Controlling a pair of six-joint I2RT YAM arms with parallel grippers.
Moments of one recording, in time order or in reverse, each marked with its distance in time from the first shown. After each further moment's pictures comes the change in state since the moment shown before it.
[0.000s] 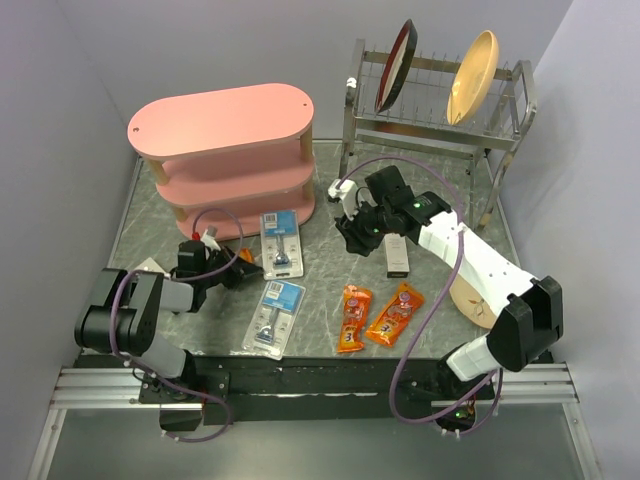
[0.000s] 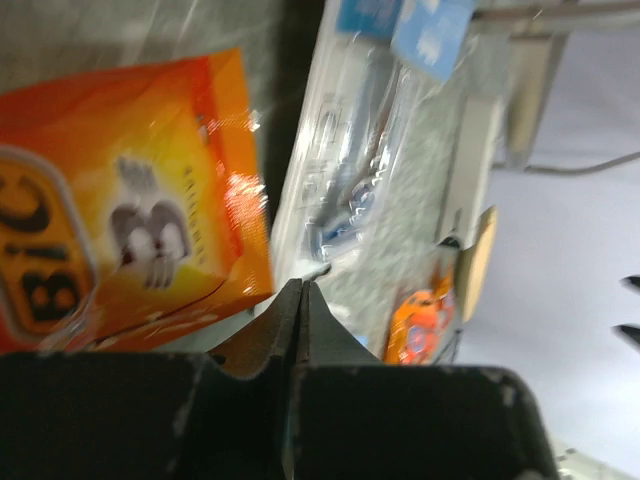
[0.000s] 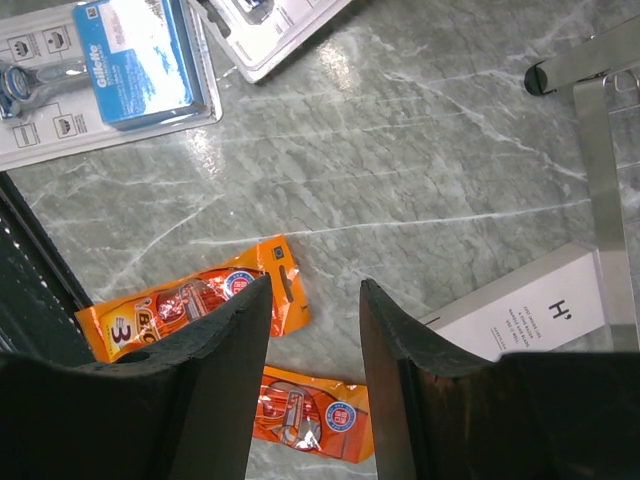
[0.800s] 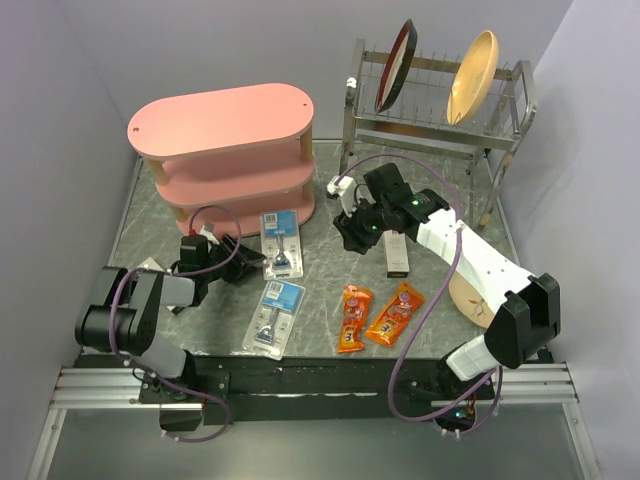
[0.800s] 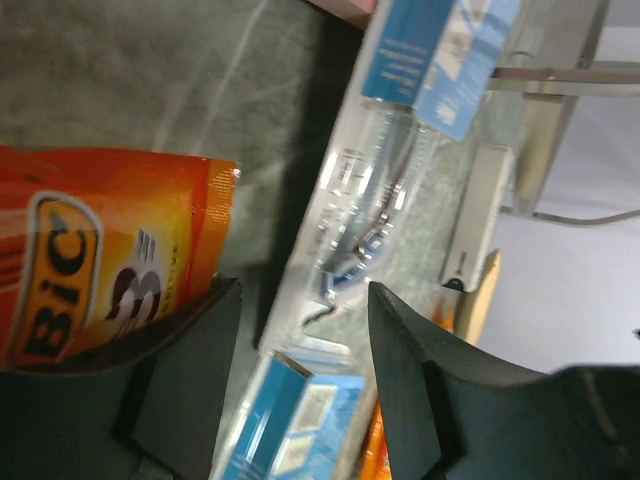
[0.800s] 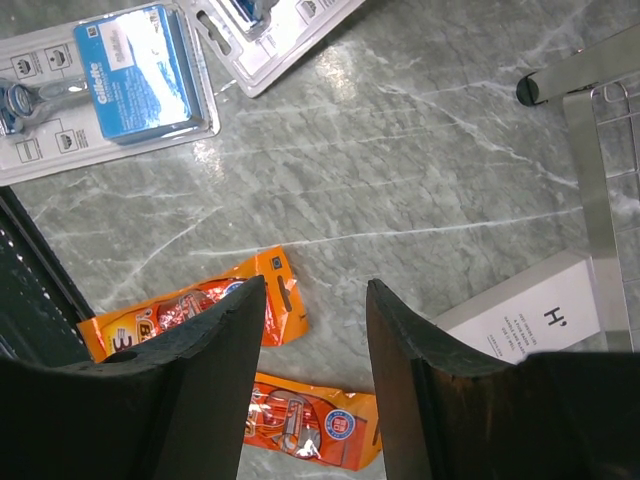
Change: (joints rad) left arm -0.017 0.007 0.059 -0.061 -0.100 -0.066; right arm 0.000 0.020 0.024 0.008 0.001 0.017
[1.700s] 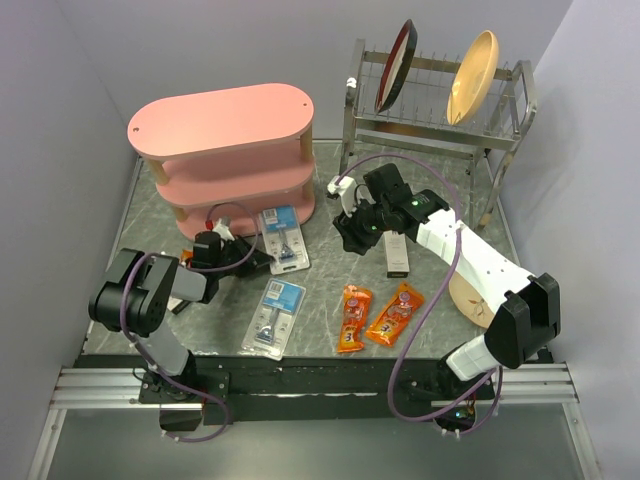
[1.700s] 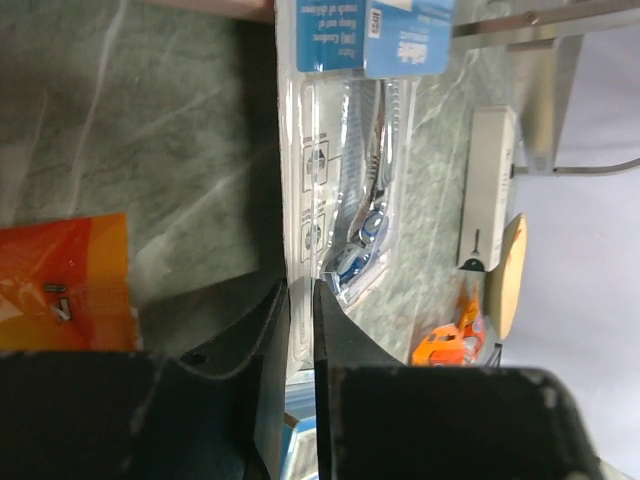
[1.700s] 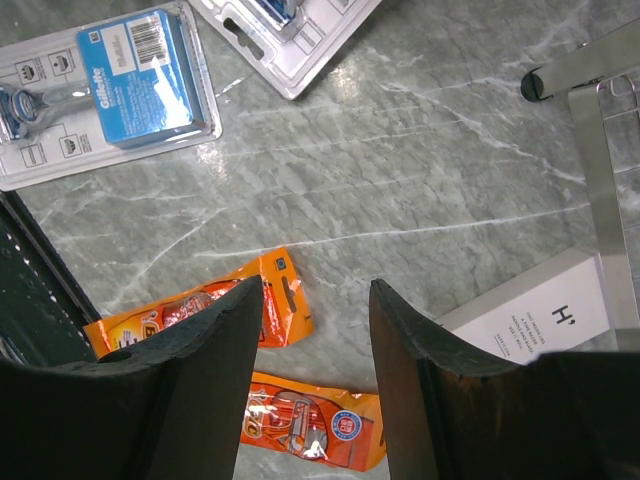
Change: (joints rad) left arm -0.089 0.137 0.045 0.174 -0.003 0.098; right arm 0.000 -0.001 -0.006 0.006 0.000 0.020
